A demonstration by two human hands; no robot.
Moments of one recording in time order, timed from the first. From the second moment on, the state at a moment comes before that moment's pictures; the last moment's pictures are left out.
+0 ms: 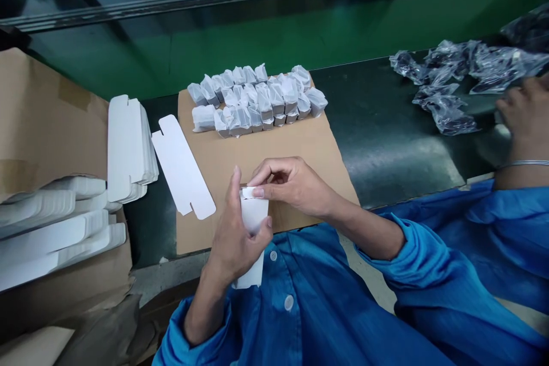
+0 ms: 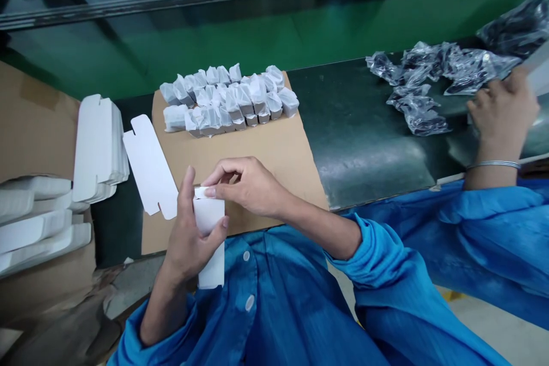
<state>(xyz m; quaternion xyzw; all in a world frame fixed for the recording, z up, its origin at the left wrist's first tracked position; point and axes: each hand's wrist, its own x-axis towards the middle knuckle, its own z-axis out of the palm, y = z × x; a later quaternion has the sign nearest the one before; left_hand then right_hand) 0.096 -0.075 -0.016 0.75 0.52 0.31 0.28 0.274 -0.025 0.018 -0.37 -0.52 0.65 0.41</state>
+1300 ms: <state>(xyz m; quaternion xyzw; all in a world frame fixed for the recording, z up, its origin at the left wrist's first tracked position) 0.050 -0.063 -0.029 0.93 0.33 0.16 0.09 0.196 0.120 0.073 -0.42 -0.88 0.10 0.21</state>
